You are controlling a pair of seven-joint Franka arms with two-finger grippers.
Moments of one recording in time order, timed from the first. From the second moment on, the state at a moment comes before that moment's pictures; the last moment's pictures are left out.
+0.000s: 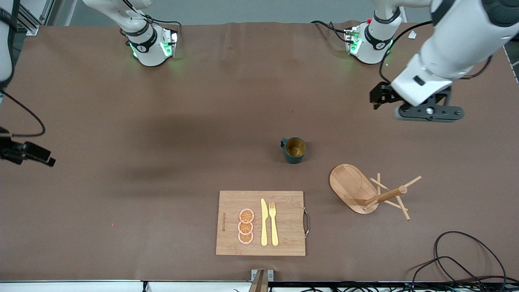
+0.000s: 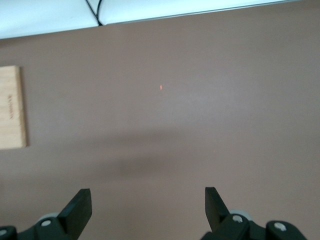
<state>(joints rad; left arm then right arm) -0.22 0.13 -0.19 -1.48 0.07 1.50 -0.34 -0.01 0.16 -0.12 -1.52 0.09 1.79 -0.05</state>
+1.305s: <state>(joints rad) -0.69 0.46 -0.19 -1.44 0.44 1.63 -1.27 -0.01 0.03 -0.10 -1.51 -0.02 1.63 -0.05</state>
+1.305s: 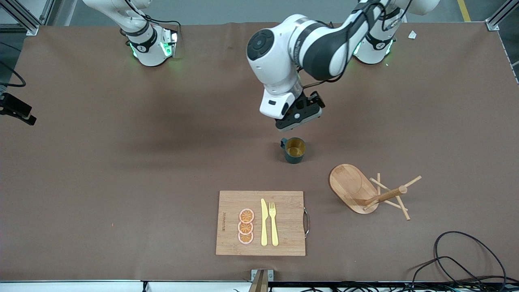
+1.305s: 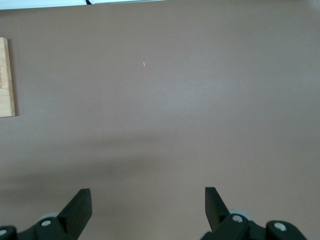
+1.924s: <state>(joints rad) -0.81 0.59 -0.19 -1.44 0.64 1.66 -1.80 0.00 0.03 -0.10 -1.51 -0.02 1.64 -0.05</state>
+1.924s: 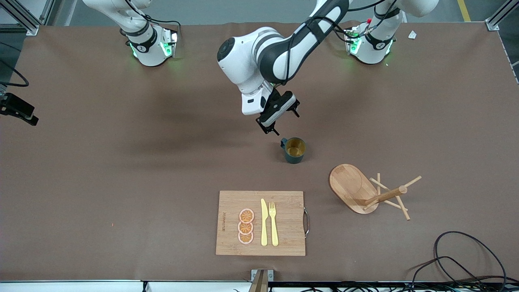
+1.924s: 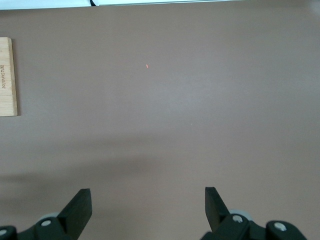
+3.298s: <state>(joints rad) -0.94 0.74 -0.19 -1.51 0.99 1.65 -2.38 0.00 0.03 -0.10 -1.50 -0.02 1.64 -0.05</state>
